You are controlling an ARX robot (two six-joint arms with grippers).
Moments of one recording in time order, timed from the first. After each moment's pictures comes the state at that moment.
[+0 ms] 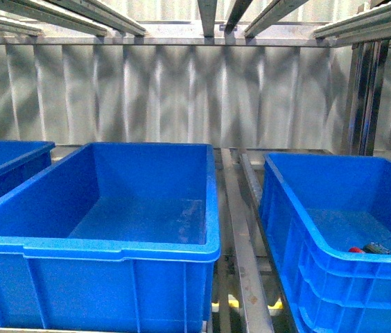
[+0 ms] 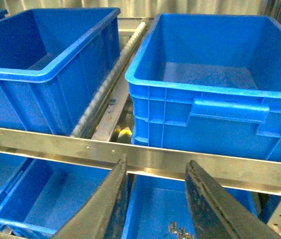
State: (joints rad) left arm 0.00 0.01 0.02 0.00 0.00 -0.01; right arm 0.00 0.00 0.02 0.00 0.00 -0.01
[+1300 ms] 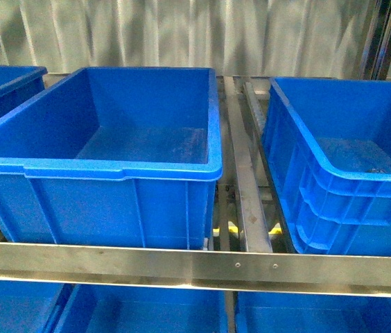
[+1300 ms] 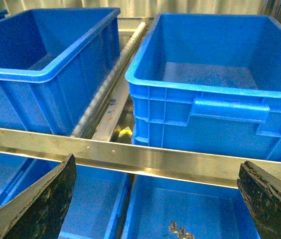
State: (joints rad) left arm 0.00 0.01 0.02 0.00 0.00 -0.01; right arm 0.00 0.00 0.02 0.00 0.00 -0.01
